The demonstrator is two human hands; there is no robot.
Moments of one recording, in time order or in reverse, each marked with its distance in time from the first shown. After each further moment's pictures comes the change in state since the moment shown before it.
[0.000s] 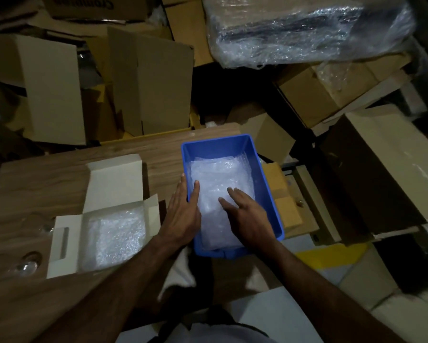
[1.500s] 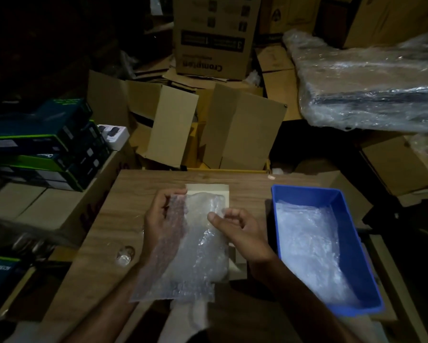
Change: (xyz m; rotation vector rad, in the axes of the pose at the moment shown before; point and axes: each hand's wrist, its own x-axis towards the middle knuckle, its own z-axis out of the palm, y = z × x) left_hand -0.135 -0.096 -0.195 -0.894 0.920 -0.004; right_hand 0.080 -0.243 -0.067 1.423 -0.365 0.455
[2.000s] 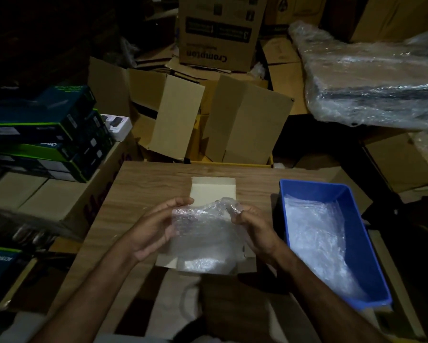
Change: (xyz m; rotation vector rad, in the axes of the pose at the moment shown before) left_hand 0.024 -0.027 -0.073 -0.476 -0.508 -0.776; right_hand 0.047 0.035 -0.002 0.272 -0.338 -0.123
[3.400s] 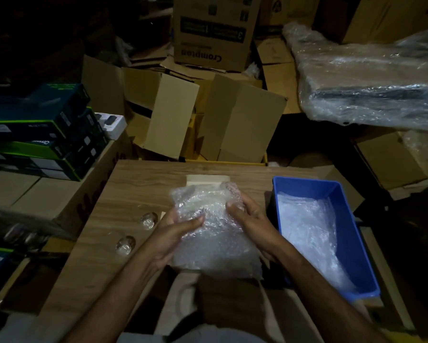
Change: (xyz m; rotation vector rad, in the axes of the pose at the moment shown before) left_hand 0.005 -0.042 0.037 0.068 0.113 0.017; right_hand -0.019 -0.017 0.000 -0.136 0.084 0.040
